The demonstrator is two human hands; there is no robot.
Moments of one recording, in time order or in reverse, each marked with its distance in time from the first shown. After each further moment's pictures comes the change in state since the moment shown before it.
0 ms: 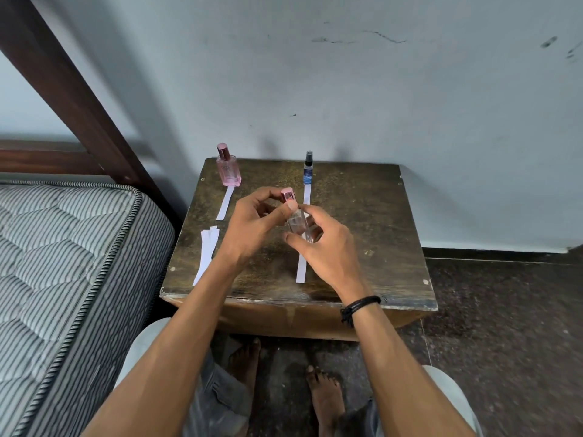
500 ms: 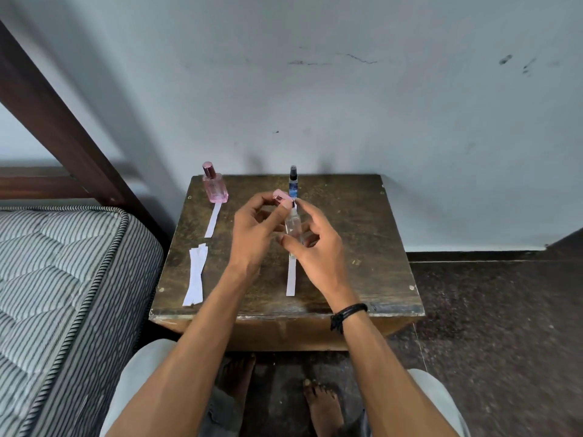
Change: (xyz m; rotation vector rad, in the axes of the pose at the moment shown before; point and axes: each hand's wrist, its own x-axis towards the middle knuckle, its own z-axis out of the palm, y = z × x) left_hand 0.010 0.003 0.030 -0.170 0.118 -0.005; right_hand 0.002 -0.006 -0.004 0.295 0.101 0.013
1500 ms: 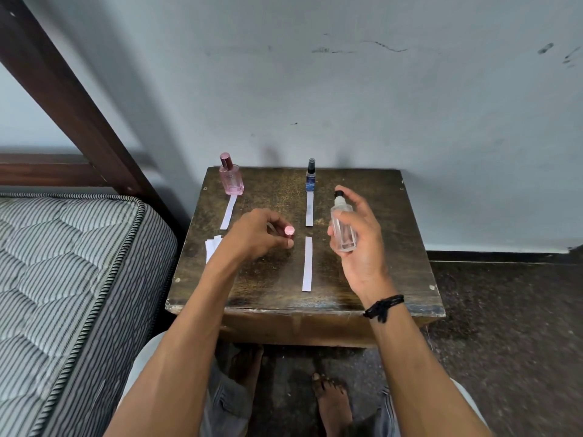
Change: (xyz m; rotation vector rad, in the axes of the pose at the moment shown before) left_hand 0.019 0.000 -0.047 0.804 -0.325 -0.216; right_hand 0.010 -0.007 -0.020 0.760 0.026 0.244
